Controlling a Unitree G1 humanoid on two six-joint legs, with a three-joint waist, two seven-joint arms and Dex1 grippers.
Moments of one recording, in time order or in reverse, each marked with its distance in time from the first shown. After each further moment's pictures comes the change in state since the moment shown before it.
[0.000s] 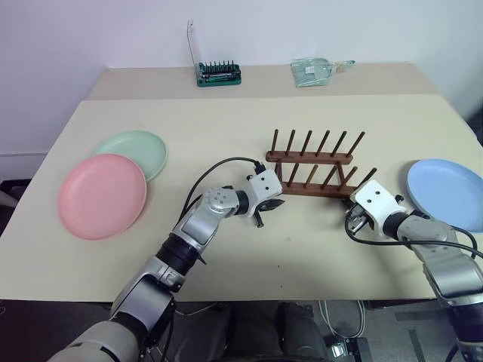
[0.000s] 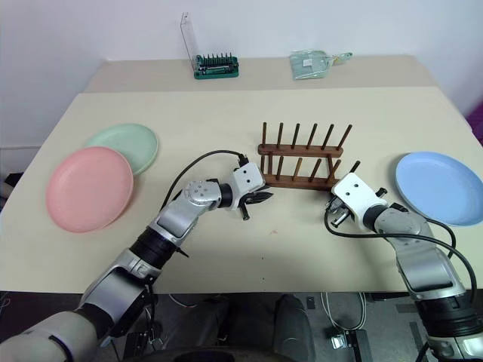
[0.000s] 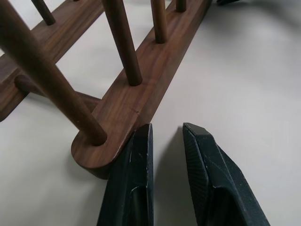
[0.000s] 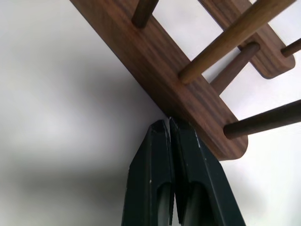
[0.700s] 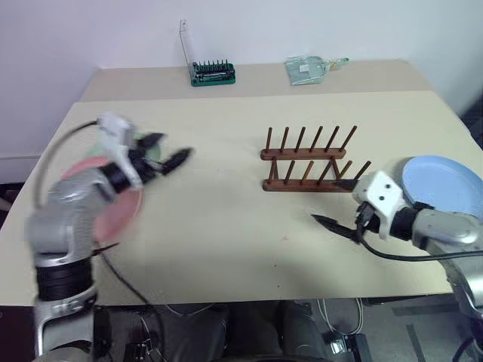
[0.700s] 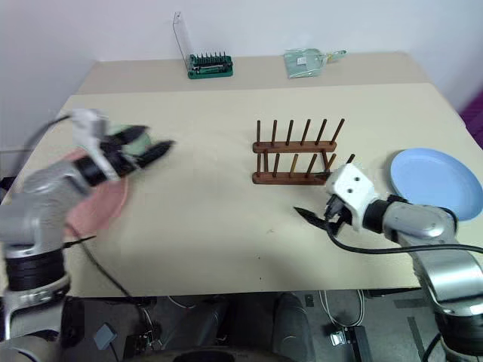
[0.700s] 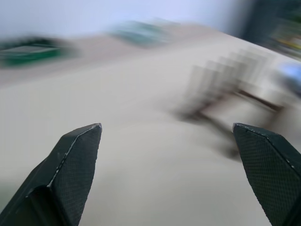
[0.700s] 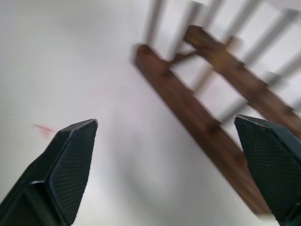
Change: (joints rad) left arm 0.266 0.375 0.918 -0.591 -0.553 0.545 0.129; right arm 0.018 -0.055 -0.083 -0.352 0.306 0.158 0.258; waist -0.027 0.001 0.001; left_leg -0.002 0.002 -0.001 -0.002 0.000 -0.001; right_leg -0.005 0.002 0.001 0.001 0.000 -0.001
